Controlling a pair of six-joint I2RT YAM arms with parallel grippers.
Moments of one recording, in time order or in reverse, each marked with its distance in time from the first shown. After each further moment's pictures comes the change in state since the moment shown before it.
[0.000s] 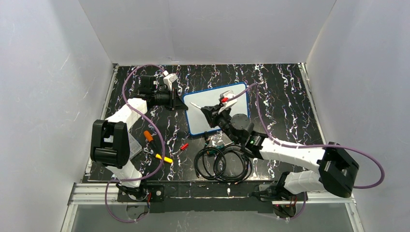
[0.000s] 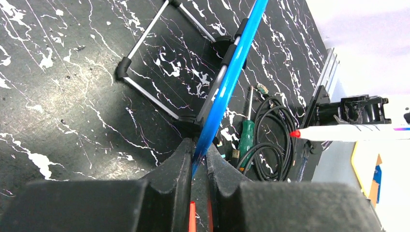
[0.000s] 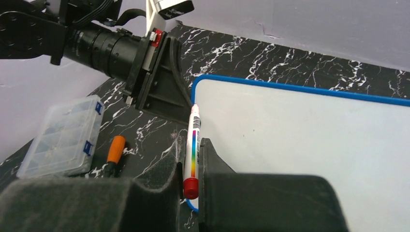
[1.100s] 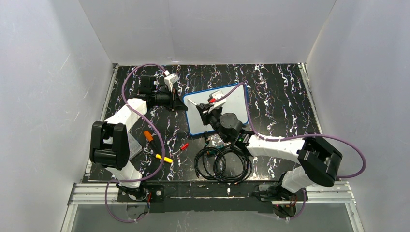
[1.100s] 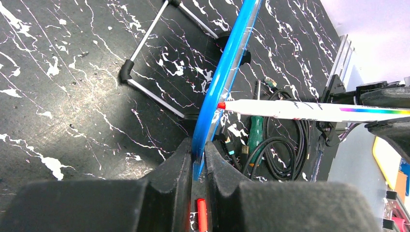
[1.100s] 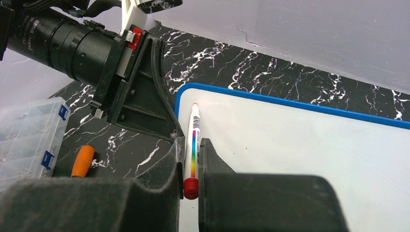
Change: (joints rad) left arm -0.005 -0.017 0.000 -0.027 -0.008 0.096; right arm 0.012 0.204 0.076 0.140 0.084 -0.130
